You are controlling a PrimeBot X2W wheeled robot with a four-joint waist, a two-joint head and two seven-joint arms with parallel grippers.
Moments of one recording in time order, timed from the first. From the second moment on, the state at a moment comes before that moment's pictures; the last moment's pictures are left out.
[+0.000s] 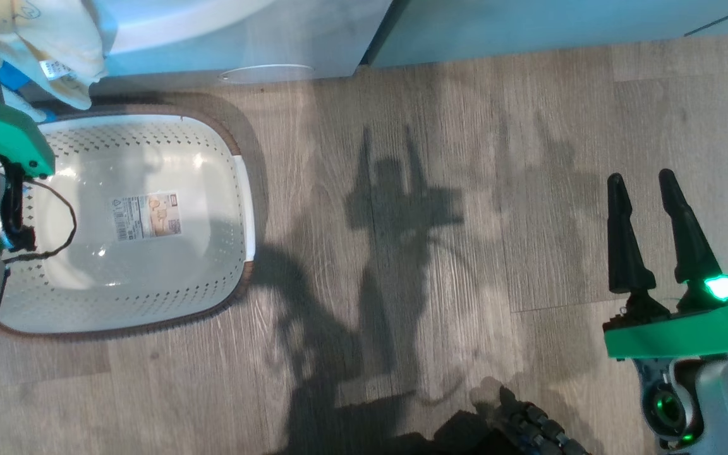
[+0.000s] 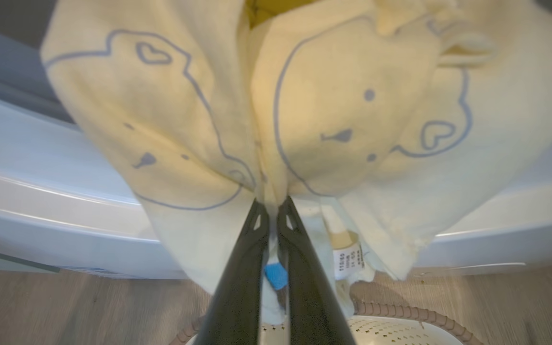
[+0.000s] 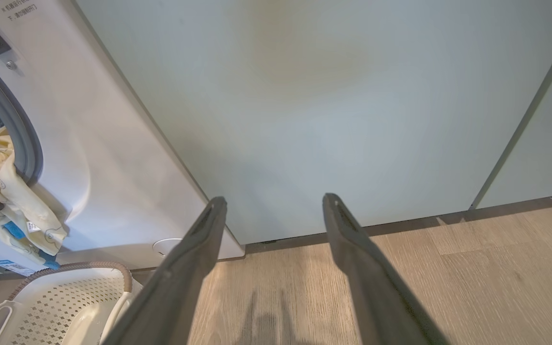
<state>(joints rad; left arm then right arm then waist) -0.75 0.55 -0.23 0.58 -0.50 0.15 -0.16 -0.20 -0.03 0.13 0.00 0.36 0.13 -0.26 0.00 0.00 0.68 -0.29</state>
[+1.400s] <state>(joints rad) -0.78 0.93 -0.13 -0.01 -0.58 0.16 0.30 -0.25 -0.03 0.20 -0.02 0.52 0.13 -0.26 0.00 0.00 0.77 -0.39</state>
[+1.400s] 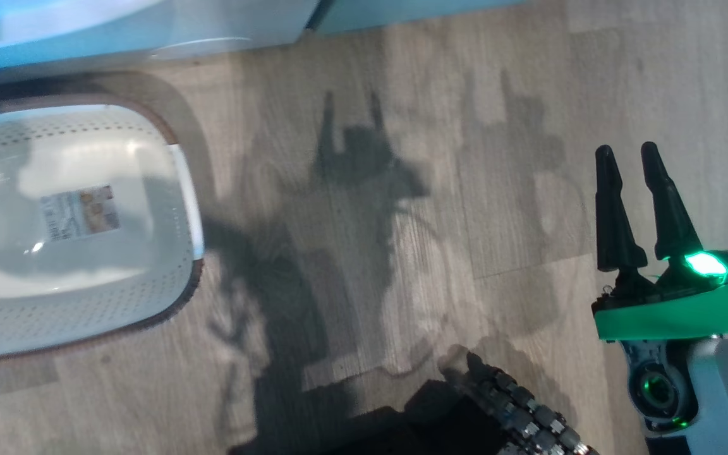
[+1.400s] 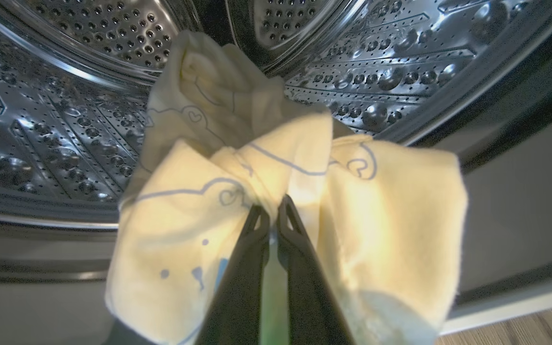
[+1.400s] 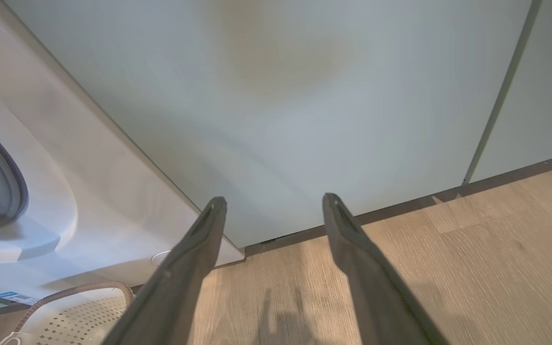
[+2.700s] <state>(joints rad) -1.44 0.88 -0.32 0.60 -0.36 0.00 0.04 -0.25 -0.03 0.27 -0.04 0.59 0.13 -0.26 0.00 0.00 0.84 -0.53</state>
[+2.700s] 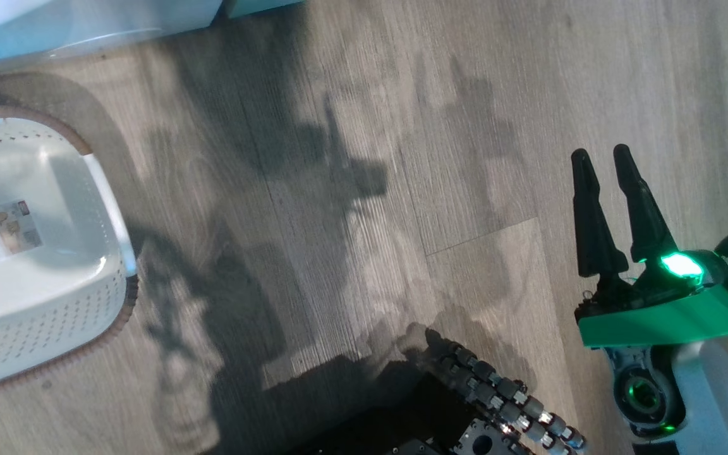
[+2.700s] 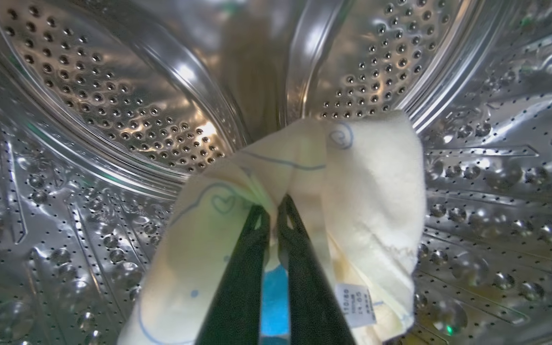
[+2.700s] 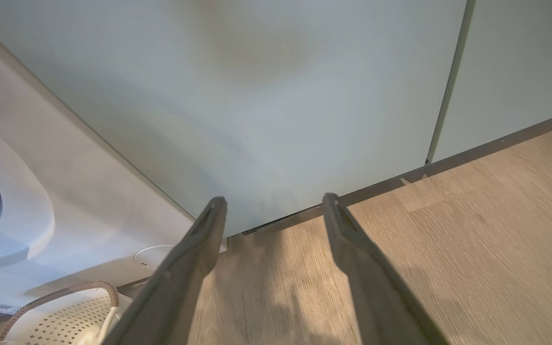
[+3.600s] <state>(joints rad) -1.24 0.80 -0.32 0.43 -0.47 0.09 0.09 -0.25 -0.03 0.22 -0.04 0.56 0.13 -0.26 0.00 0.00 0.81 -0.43</state>
